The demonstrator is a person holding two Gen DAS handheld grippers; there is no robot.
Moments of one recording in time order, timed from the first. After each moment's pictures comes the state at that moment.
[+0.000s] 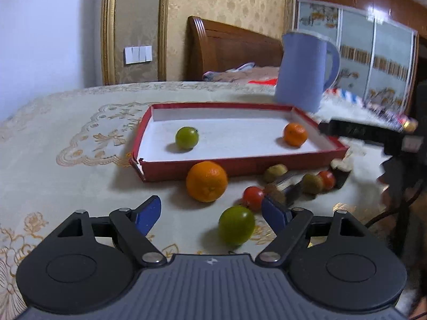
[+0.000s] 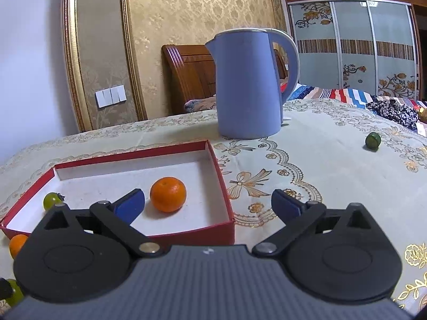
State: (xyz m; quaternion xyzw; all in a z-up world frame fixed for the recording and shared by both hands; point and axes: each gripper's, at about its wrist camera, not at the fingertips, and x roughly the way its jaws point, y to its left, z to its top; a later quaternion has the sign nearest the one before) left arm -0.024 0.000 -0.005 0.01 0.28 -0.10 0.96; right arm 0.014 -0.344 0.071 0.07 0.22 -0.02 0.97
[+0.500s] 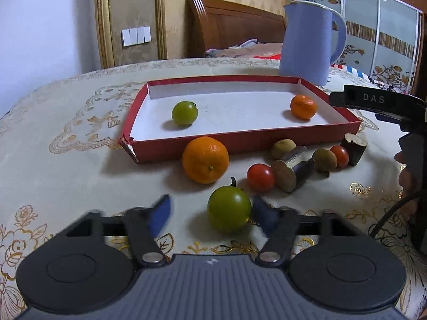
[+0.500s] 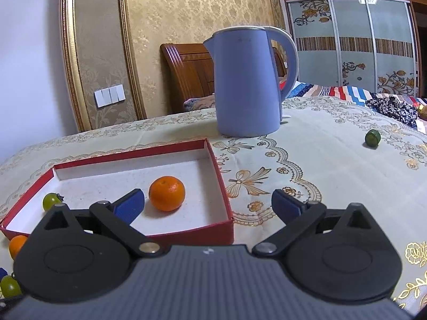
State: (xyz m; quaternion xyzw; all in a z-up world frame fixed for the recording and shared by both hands) left arm -0.010 -0.009 -0.019 0.03 0.32 -0.10 0.94; right arm 0.016 -0.343 0.071 0.07 0.22 -0.03 0.97
